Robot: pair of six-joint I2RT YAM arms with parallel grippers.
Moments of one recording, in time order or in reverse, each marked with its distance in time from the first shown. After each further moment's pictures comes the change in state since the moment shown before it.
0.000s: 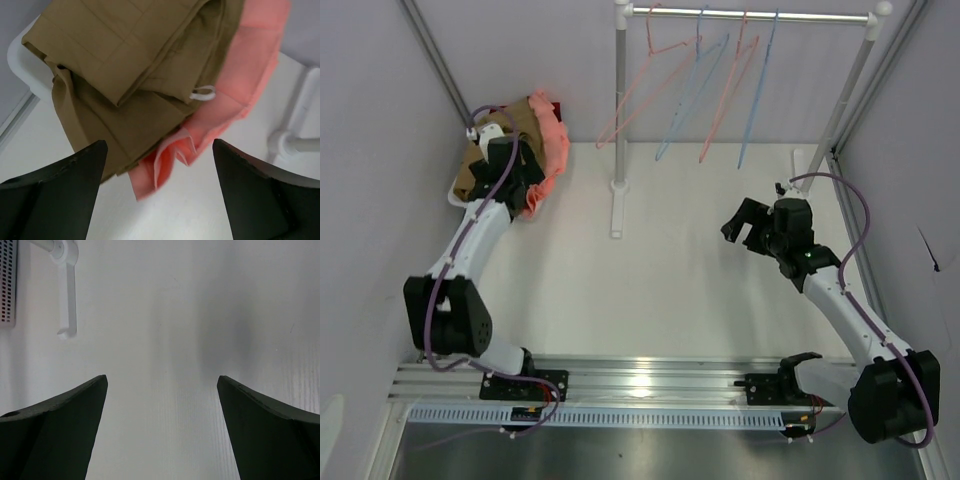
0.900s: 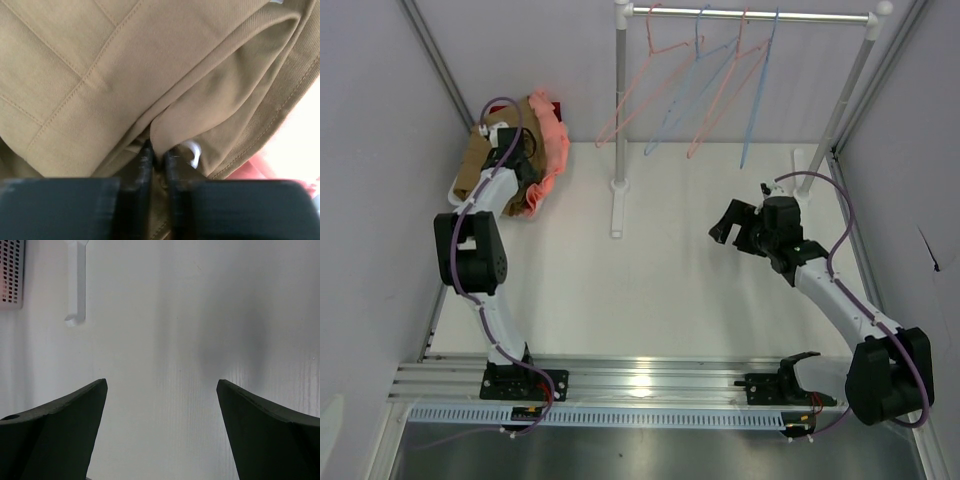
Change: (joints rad) left arm 0.101 0.513 0.334 -0.029 0.100 -0.029; right arm 0.035 0.095 -0.001 0.060 -0.090 0.001
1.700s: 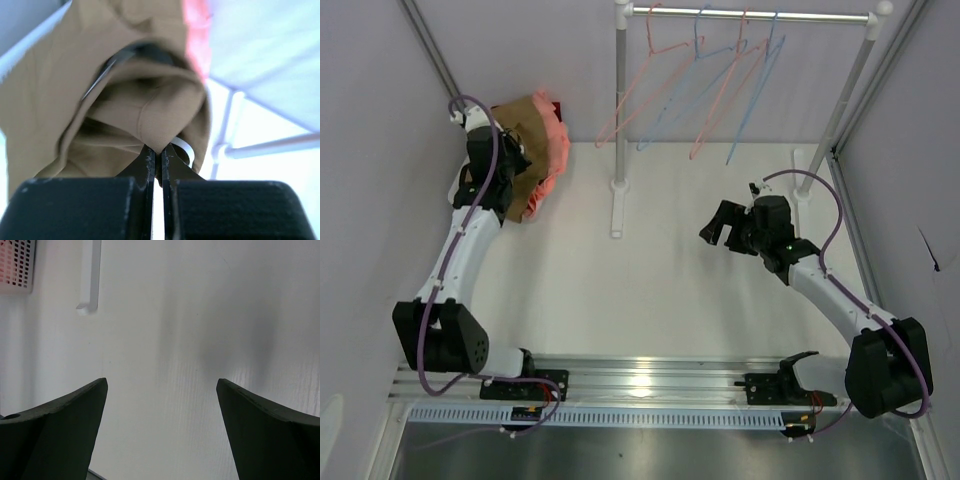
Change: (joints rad) left arm -0.050 -0.537 -0.282 0.147 0.108 0.013; right arm 0.054 0.037 0.003 0.045 -0.023 0.003
